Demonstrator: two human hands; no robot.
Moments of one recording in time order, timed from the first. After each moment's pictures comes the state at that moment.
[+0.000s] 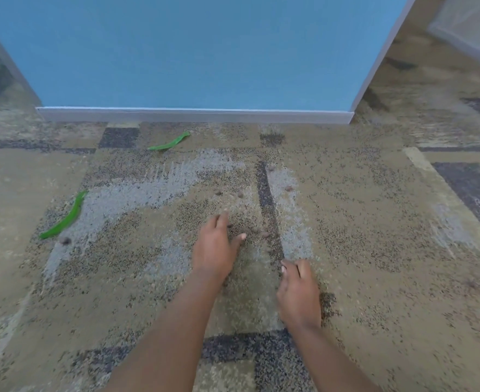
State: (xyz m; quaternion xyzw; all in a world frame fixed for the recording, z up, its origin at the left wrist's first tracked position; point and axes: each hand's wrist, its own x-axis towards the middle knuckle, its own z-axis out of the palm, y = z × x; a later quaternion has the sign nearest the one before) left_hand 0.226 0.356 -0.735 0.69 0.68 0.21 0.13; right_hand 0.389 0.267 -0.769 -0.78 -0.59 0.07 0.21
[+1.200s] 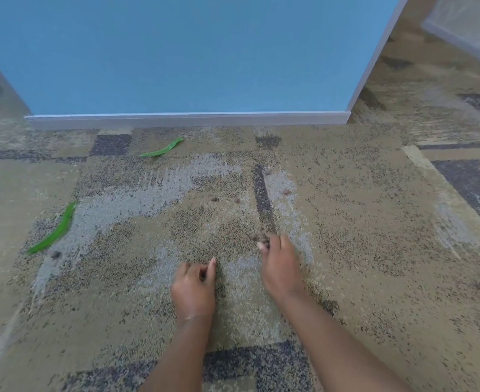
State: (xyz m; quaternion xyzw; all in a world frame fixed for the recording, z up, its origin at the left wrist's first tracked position) left_hand 0.207 0.314 -0.763 0.50 0.77 0.32 0.22; right_hand 0.376 0.341 -0.761 -0.73 -0.64 0.12 0.19
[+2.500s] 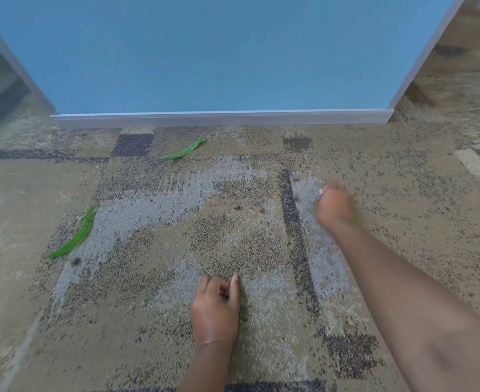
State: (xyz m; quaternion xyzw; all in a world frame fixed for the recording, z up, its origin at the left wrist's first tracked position) left_hand 0.209 0.318 -0.759 0.52 0.77 0.31 0.19; right_hand 0.448 0.513 -0.744 -0.83 -0.54 0.10 0.12
